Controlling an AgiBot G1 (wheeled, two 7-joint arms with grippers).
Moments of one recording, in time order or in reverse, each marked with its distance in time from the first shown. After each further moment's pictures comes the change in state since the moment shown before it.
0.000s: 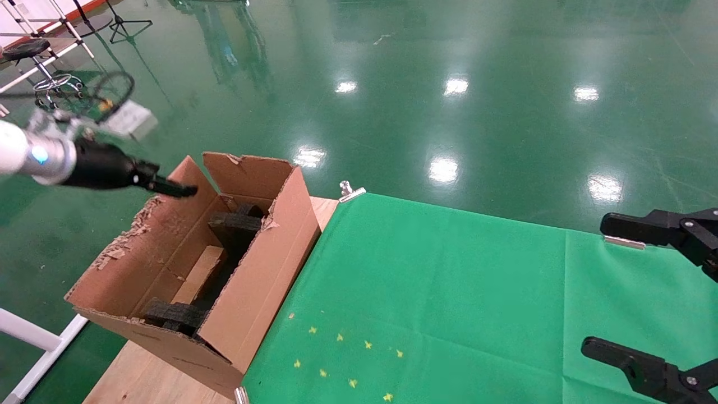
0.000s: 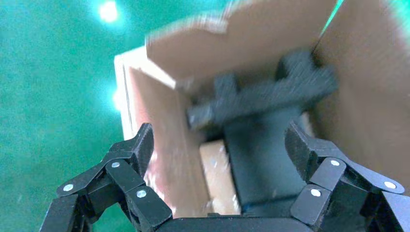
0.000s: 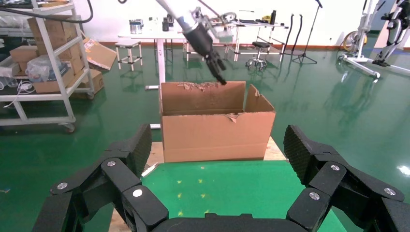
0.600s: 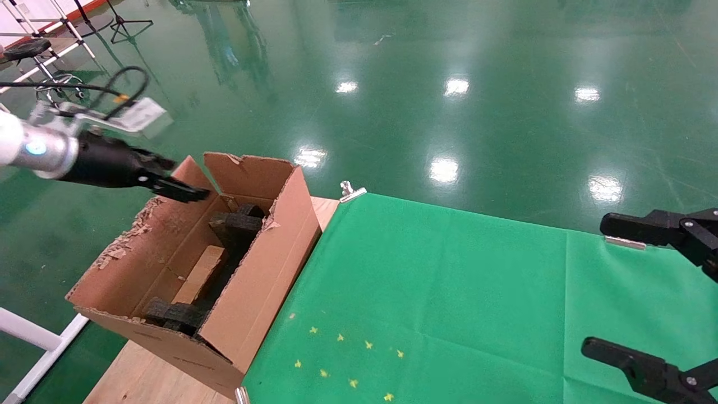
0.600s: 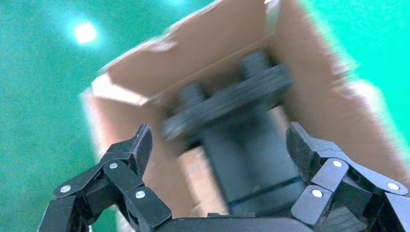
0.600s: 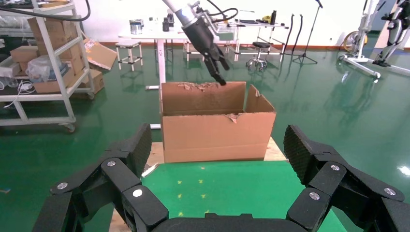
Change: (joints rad) left arm 0.030 -0.041 -0.039 -0.194 -0.064 0.098 -0.005; right arm 0.000 0.000 0.000 0.000 0.000 0.000 0.000
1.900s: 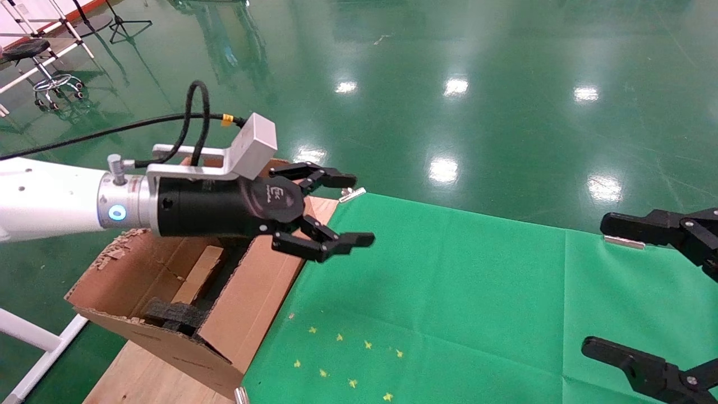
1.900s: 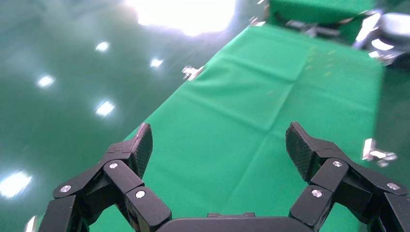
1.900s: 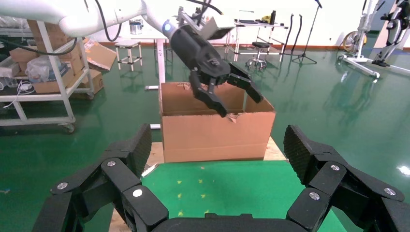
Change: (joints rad) left arm 0.548 -0.024 -0.423 -0.561 -0.632 0.184 0.190; right arm 0.000 0.000 0.000 0.000 0.000 0.000 0.000
